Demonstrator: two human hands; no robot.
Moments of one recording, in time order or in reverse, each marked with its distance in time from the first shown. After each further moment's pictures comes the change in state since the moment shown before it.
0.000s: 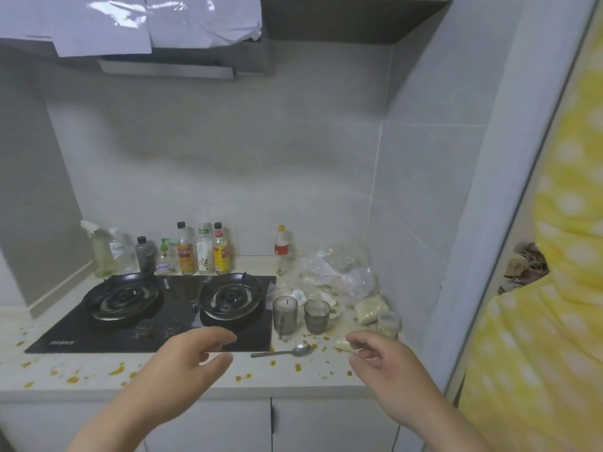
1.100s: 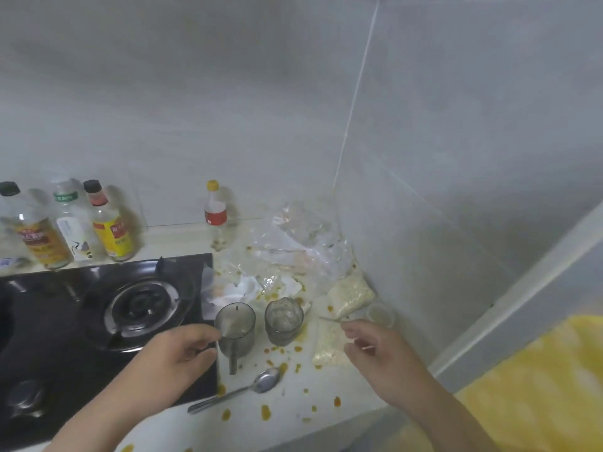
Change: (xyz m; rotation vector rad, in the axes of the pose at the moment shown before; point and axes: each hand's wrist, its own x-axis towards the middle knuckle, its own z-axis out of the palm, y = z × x) left_hand 0.300 -0.128 0.099 -0.206 -0.379 -0.042; right_hand 0.233 0.127 0.038 -0.093 0.013 0.405
